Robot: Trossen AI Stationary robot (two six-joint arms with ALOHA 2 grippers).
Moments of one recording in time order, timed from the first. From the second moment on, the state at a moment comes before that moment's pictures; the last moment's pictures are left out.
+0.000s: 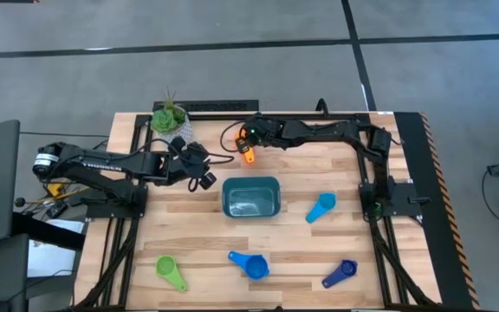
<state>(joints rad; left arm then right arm) -0.02 1.19 0.89 -0.50 -0.72 -0.38 -0.34 1.99 1.45 -0.25 0.32 0.52</state>
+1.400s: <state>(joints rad) -0.36 1.62 0.89 -0.29 -0.67 -0.48 0.34 1.34 0.83 -0.24 0.47 0.82</state>
